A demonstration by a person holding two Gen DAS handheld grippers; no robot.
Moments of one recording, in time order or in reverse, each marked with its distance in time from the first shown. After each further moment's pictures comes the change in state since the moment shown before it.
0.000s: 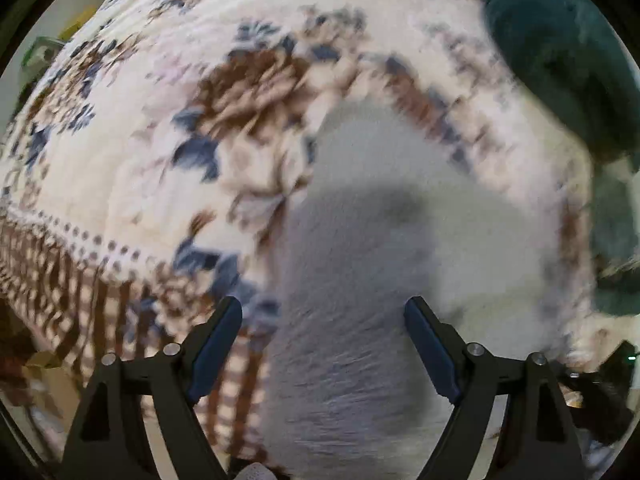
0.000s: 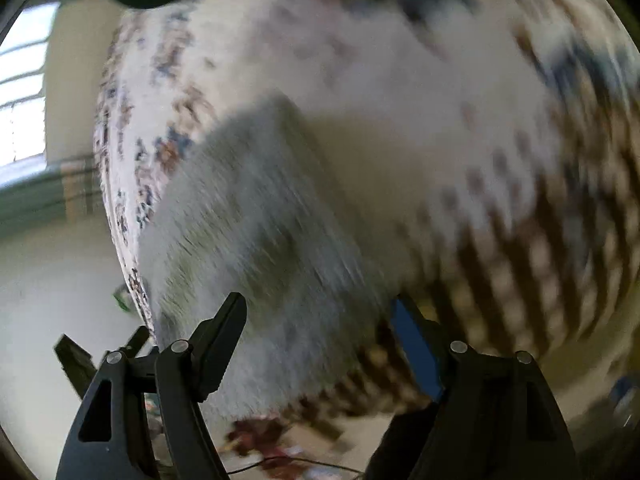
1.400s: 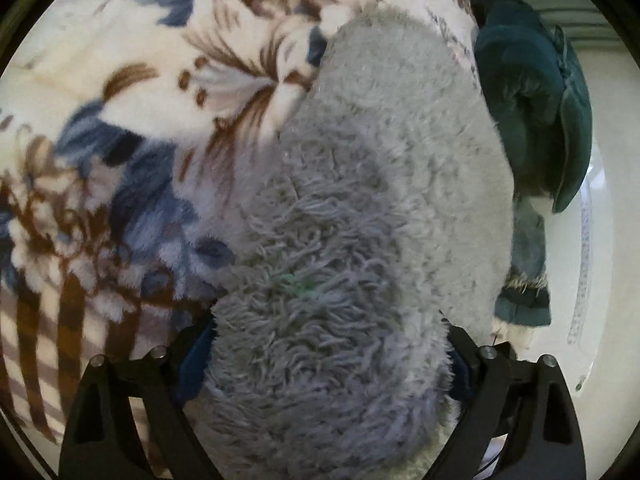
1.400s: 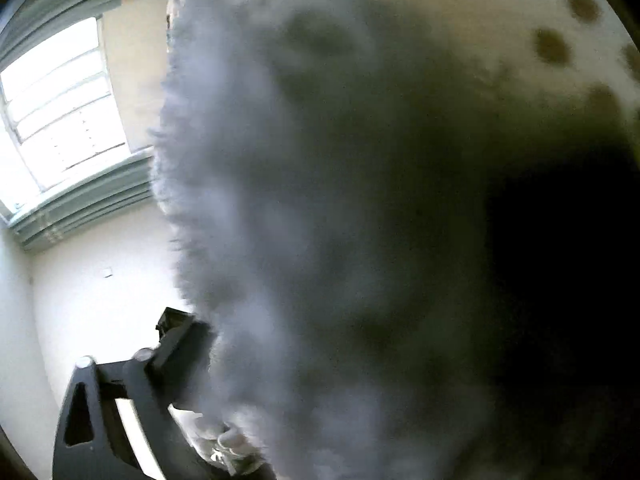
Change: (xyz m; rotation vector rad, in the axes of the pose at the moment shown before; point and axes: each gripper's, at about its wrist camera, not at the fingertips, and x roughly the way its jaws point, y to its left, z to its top) left arm 0.077 0.047 -0.025 -0.216 0.114 -0.564; right arm 0.124 -0.007 -0.040 -0.079 0.087 0.371
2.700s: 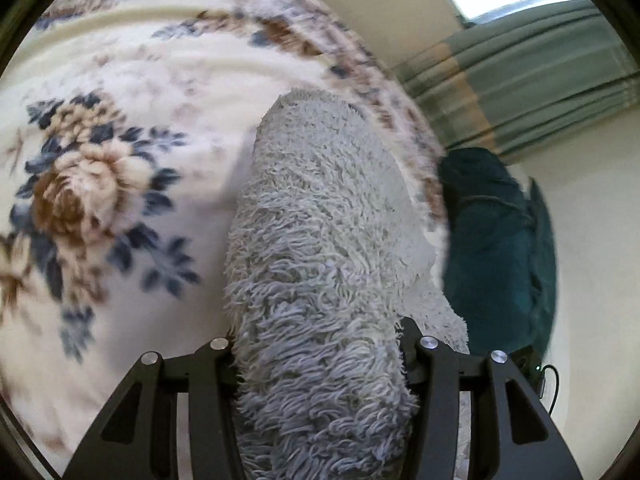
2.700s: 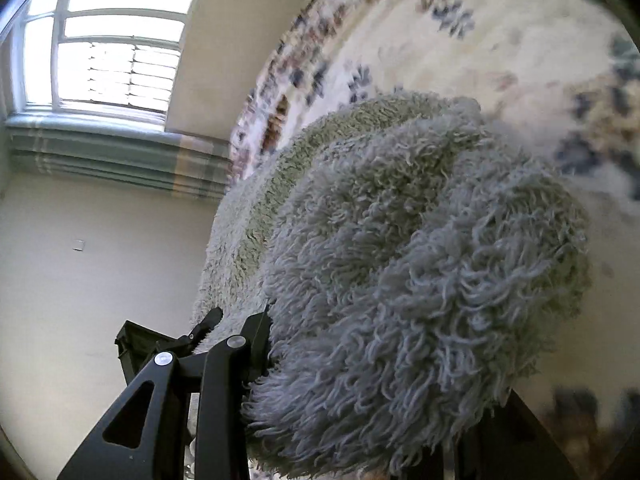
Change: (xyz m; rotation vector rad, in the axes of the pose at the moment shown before) left arm -0.092 -0.002 0.490 0.114 -0.322 -0.127; right arm 0.328 0.452 0.303 -0.411 -0.168 -0.094
